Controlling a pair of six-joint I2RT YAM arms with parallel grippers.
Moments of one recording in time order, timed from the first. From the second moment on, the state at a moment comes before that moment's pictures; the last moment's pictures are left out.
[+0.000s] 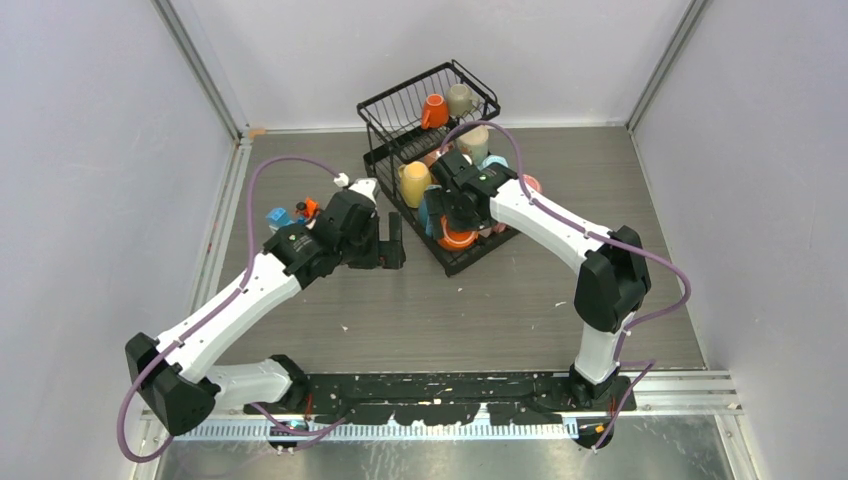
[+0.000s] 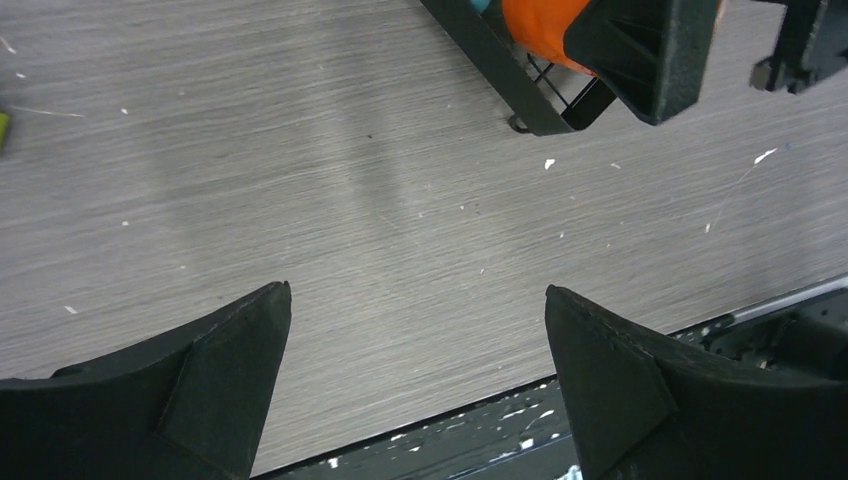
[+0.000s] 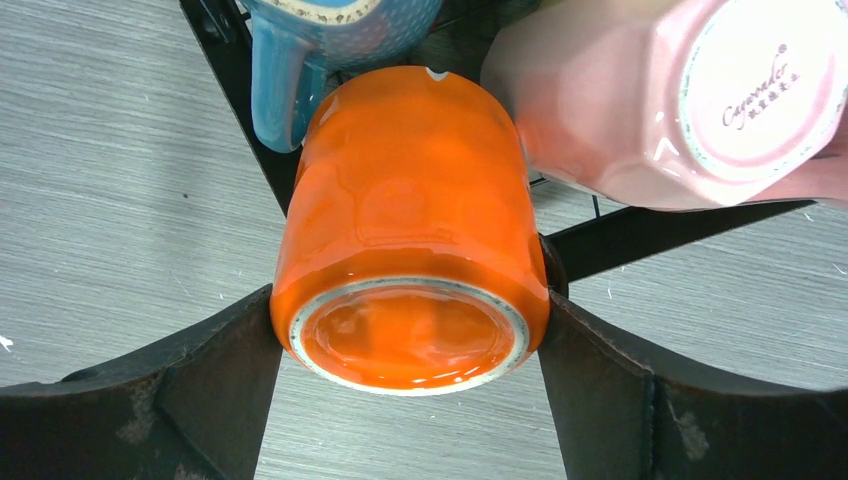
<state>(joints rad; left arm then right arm) -0.73 1.17 1.18 -0.84 -0.16 -0.54 0.70 1.82 1.61 -0.90 0.21 0.41</state>
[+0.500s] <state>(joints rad) -0.59 1.14 0.91 -0.47 0.04 -0.78 0.69 1.81 1.66 -0.97 0.19 0.43</state>
